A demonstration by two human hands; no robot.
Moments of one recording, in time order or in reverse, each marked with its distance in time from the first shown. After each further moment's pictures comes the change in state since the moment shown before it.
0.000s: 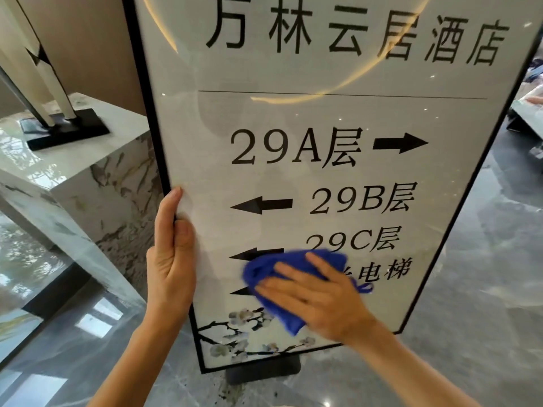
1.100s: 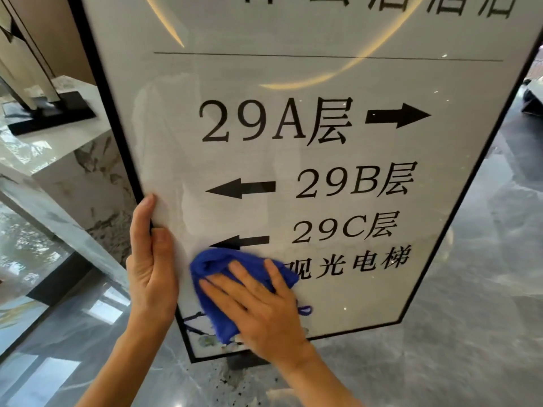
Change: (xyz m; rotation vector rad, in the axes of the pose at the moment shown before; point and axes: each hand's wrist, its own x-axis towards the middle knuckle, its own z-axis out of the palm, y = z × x) left_hand -0.026 -0.025 0.003 0.048 0.083 0.005; right_hand 0.033 -0.090 0.028 0.106 0.125 0.359
